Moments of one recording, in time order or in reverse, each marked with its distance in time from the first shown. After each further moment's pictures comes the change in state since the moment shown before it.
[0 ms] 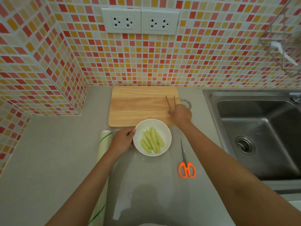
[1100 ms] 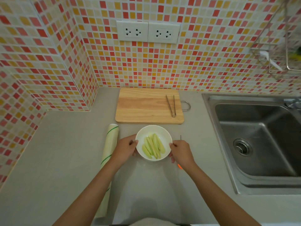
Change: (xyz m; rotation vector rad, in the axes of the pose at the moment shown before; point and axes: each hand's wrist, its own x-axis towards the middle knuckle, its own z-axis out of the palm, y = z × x) left_hand -0.069 -0.010 0.006 -0.067 0.000 0.053; right_hand -0.170 0.049 0.020 0.564 -0.184 -0.070
